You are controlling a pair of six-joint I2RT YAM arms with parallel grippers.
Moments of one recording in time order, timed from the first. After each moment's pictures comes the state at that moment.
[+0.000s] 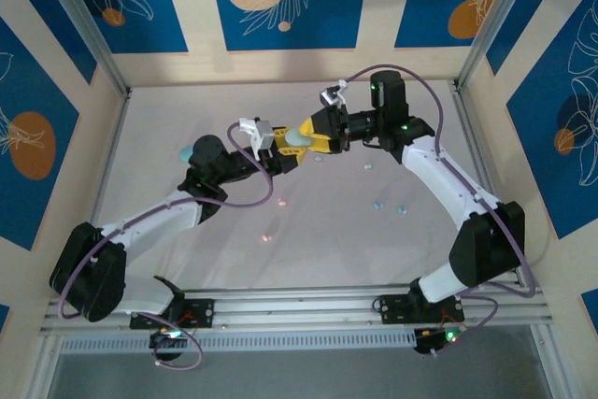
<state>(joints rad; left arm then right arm) -0.60 1.34 0.80 0.74 0.66 -0.14 0.36 1.49 1.32 -0.25 -1.28 0.86</state>
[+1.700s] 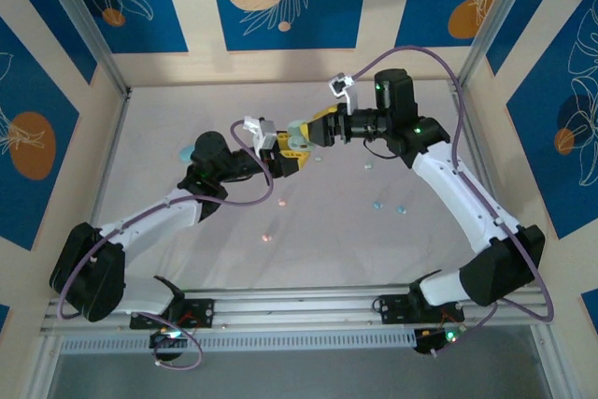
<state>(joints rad) -0.61 1.34 0.83 0.66 0.75 -0.19 0.41 1.40 1.39 -0.47 -0.78 0.20</state>
